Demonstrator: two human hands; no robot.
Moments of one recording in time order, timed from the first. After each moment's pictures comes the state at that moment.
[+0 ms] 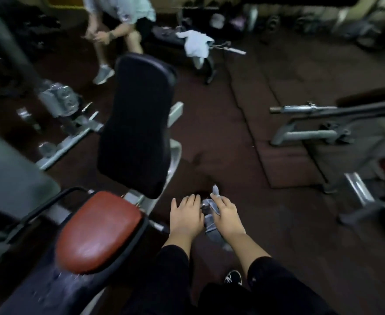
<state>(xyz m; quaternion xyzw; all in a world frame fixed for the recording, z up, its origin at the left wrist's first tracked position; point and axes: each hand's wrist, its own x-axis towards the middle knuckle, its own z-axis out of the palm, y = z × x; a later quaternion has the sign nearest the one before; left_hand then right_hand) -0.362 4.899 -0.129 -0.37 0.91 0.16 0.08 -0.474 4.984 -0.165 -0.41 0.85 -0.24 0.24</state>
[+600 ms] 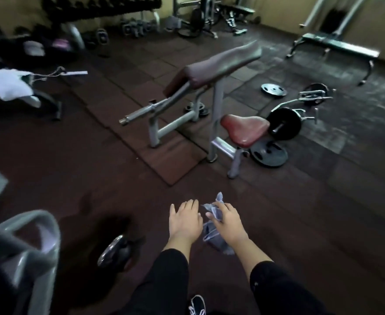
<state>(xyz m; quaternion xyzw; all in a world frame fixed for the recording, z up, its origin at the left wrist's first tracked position) -0.669 5.165 -0.114 -0.05 0.98 0.14 0.12 -0.696 5.309 -0.138 -0.08 0.93 -0.34 0.13</state>
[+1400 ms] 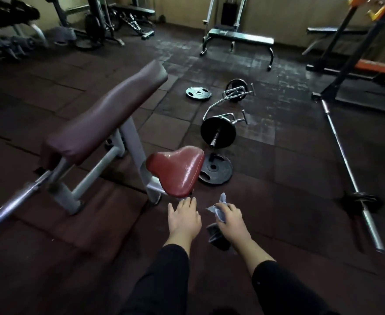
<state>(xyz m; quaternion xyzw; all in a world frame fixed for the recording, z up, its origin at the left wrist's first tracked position) -1.104 5.357 -0.117 0.13 0.98 0.10 0.13 -1.062 5.506 -0.141 0.12 0.94 -0.32 0.04</state>
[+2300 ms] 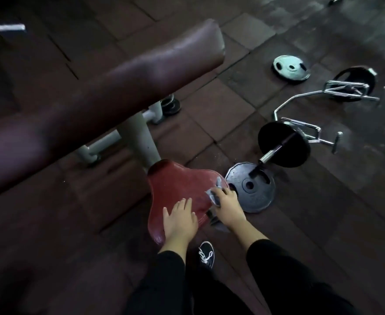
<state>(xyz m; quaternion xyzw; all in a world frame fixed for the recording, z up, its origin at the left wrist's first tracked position) -1.451 5.473 -0.227 -0.19 0.93 0.19 0.26 -1.529 5.610 -0.243 -0.14 0.93 -0.22 0.25</state>
